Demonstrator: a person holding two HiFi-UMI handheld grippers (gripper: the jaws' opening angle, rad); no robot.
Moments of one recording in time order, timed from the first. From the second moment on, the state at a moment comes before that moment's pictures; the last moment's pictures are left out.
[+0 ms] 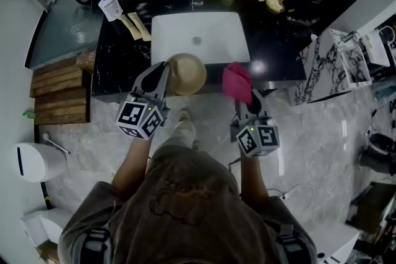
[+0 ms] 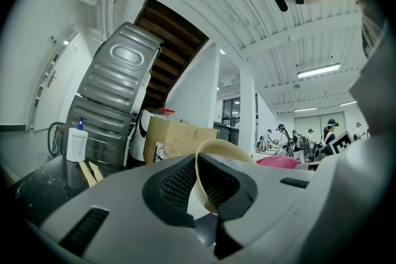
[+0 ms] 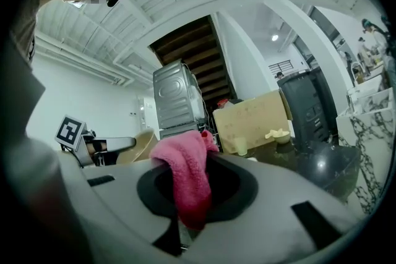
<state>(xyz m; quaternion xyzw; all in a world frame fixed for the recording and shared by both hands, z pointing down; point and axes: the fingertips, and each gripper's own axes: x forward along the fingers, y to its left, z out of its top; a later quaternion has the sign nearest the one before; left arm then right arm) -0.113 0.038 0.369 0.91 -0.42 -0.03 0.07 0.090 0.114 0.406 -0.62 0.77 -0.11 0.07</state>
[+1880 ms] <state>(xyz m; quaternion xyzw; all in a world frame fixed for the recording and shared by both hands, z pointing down) 0.002 -0.189 0.419 0.95 -0.25 0.07 0.19 0.104 -0.209 0.413 -0.42 0.91 -0.02 -0.06</state>
